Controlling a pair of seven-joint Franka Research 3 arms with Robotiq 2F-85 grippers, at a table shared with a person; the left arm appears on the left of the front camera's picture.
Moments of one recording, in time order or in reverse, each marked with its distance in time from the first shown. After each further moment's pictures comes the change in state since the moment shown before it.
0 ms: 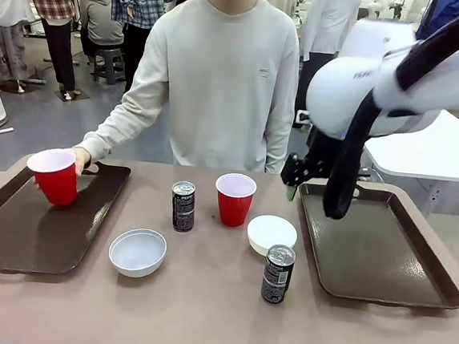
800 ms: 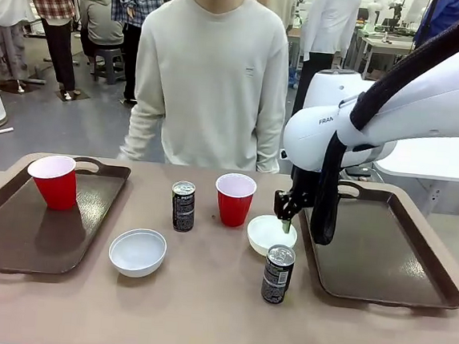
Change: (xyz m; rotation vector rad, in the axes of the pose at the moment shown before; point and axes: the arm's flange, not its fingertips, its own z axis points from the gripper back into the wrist) left arm 0.000 0.000 0.000 0.000 0.000 -0.001; right arm 0.013 0.008 -0.070 -0.047 0.114 0.031
